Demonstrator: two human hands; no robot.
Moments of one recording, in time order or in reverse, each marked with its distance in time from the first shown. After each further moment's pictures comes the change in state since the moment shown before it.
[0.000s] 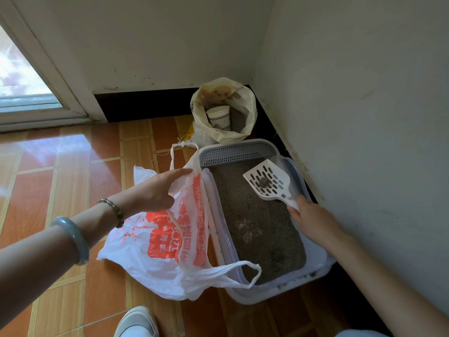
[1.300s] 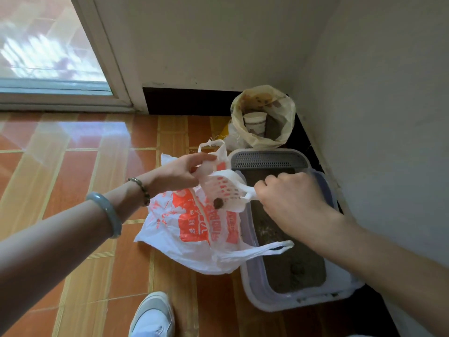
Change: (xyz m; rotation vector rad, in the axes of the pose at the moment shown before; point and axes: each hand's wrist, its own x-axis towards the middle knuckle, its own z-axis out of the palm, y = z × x) left_hand -0.020 -0.005 -0.035 -0.358 0.032 0.007; right_hand -0.043 -0.182 -0.100 -0.698 0.233 -0.640
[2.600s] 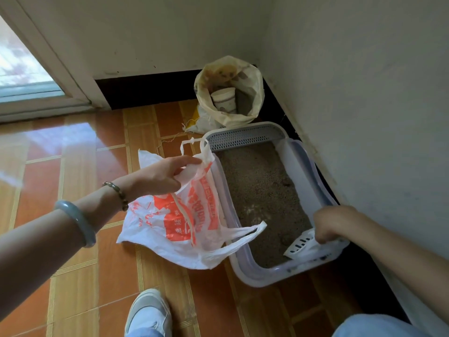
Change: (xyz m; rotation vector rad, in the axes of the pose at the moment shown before) left_hand 0.011 0.008 0.035 0.275 -0.111 -0.037; right_hand -0.072 0.054 0.156 0.309 -1.189 0.402
